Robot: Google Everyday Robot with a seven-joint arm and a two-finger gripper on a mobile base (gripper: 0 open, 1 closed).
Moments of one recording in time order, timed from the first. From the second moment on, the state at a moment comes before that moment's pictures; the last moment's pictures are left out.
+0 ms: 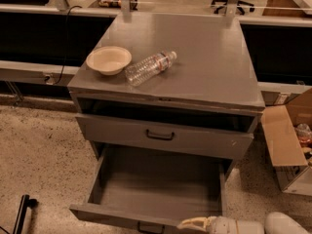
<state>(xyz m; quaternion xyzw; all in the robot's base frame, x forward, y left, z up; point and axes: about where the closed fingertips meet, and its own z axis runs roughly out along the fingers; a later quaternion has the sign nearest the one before) 0.311 -0.092 0.531 -0.58 0.55 0.34 0.50</state>
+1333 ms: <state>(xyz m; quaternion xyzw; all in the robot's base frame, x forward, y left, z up) 0.275 -0.096 0.366 -0.47 0.71 0.36 0.38</state>
